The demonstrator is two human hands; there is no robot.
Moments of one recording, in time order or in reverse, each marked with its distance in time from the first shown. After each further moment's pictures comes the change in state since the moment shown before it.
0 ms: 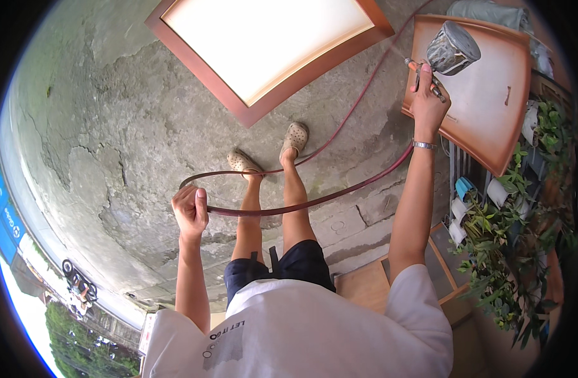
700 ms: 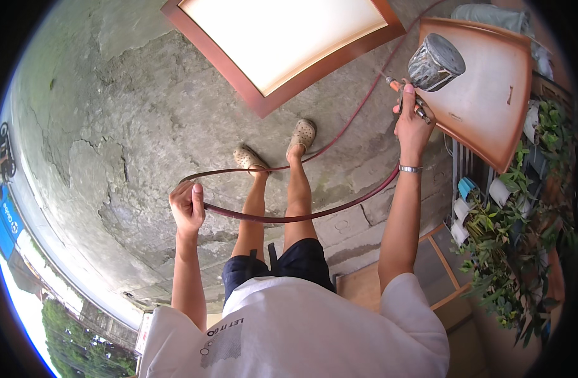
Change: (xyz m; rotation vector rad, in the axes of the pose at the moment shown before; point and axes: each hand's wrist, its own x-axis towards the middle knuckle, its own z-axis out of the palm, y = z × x) left_hand -0.023 -0.027 -0.035 0.003 0.022 -0.020; right_hand -0.093 0.006 0.015 -0.047 -0.115 -0.055
